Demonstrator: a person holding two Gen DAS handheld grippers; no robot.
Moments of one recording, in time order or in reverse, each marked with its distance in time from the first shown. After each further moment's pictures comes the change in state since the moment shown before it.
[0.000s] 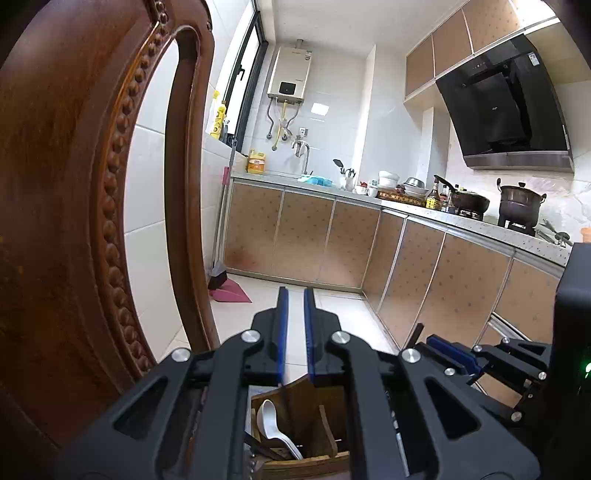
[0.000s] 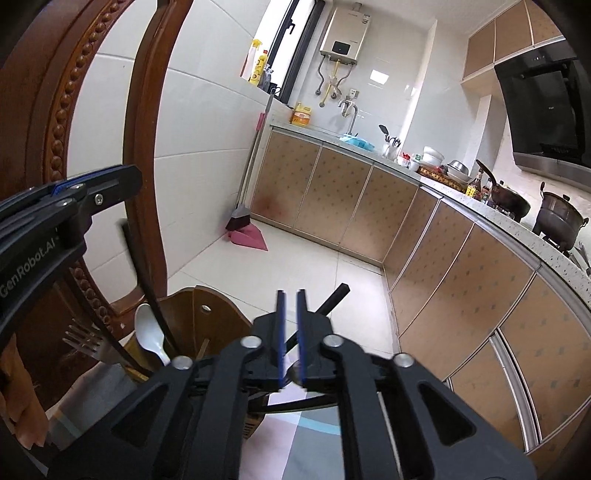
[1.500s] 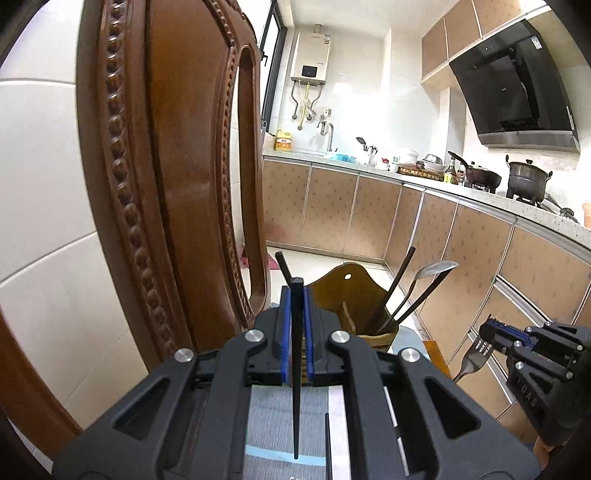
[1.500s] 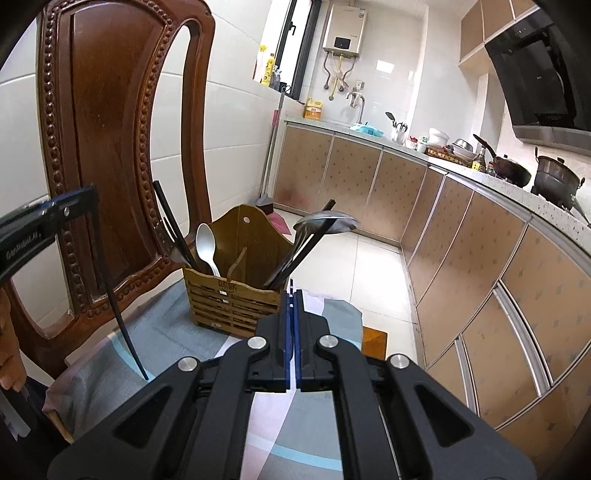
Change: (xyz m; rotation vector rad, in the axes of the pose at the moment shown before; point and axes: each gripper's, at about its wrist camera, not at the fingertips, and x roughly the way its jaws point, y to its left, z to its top) left arm -0.136 0.012 -0.051 0.013 0.090 0.116; right arm -0.118 -0.015 -0.085 0.049 0.020 0.102
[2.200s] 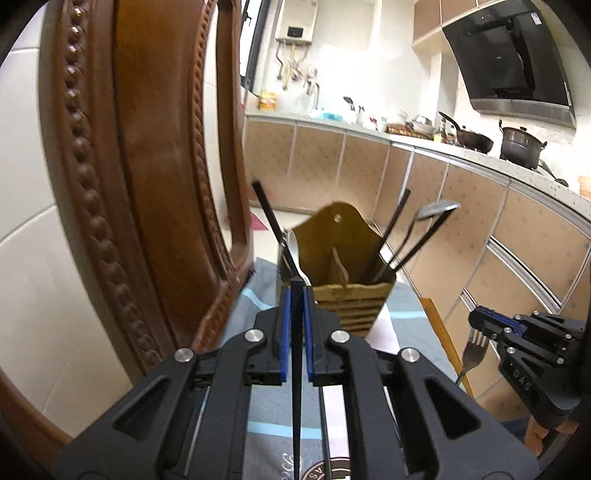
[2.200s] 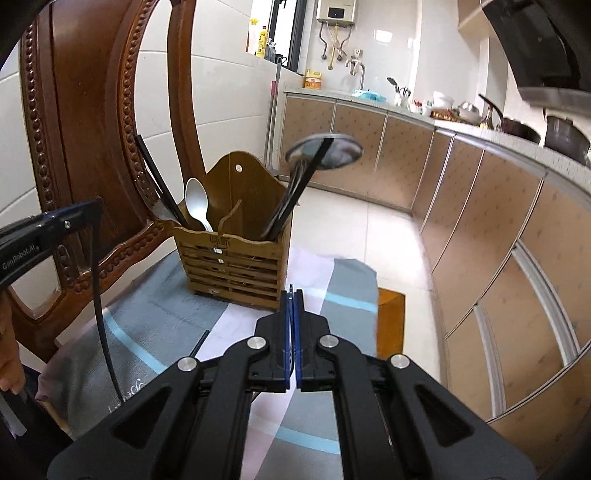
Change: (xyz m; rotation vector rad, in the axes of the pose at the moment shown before) left arm 0.046 -0.013 -0.036 0.020 0.149 -0.048; right arm 0.036 -0.013 -0.035 0.063 0.095 0.044
